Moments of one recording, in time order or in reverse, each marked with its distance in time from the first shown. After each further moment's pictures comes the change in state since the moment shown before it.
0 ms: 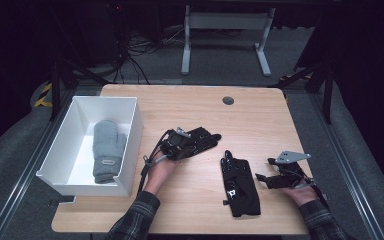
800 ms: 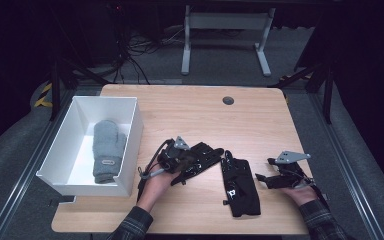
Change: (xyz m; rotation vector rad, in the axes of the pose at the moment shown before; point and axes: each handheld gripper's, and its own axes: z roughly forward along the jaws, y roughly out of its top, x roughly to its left) left arm -0.024 -0.009 -0.034 -0.048 0.047 0.083; right arm 0.000 0.000 0.000 -0.002 0.000 -0.003
